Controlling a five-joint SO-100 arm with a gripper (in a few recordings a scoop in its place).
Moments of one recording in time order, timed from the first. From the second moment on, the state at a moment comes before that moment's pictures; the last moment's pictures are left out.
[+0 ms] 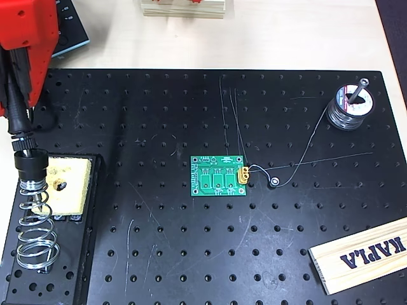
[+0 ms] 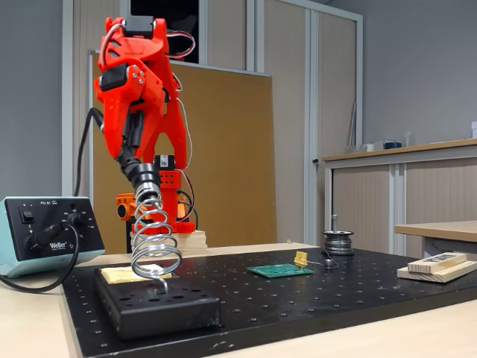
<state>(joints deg) 14.6 65.7 53.7 83.5 22.7</state>
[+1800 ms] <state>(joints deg) 8.4 73.3 60.8 81.1 31.6</state>
